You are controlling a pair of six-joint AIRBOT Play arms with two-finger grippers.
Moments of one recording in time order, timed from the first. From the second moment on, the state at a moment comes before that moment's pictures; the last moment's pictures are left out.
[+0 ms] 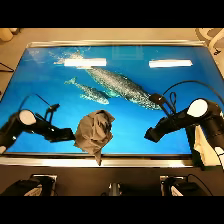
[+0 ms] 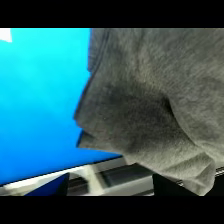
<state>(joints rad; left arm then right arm) -0.14 -1.05 0.69 1.10 -1.24 -1.57 0.12 -1.00 0.90 -1.12 1.41 0.94</state>
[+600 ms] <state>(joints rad) -0.19 -1.11 0.55 0.94 -0.92 -1.54 0.50 -1.01 0.73 -0.97 1.17 1.04</state>
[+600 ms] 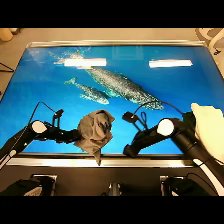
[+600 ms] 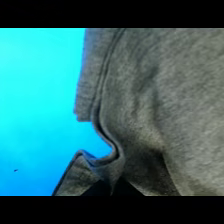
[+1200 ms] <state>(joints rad) -0.19 -1.01 0.59 0.93 -0.94 -1.49 0.89 -1.30 0.70 -0.55 0.72 1.07</state>
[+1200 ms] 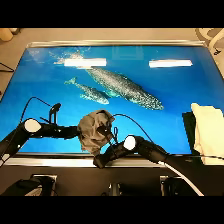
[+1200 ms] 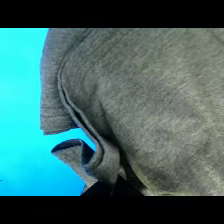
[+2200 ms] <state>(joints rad) -0.19 -0.97 0.65 0.93 -0.95 -1.45 0.94 -1.26 0.70 -0.48 0.52 1.04</state>
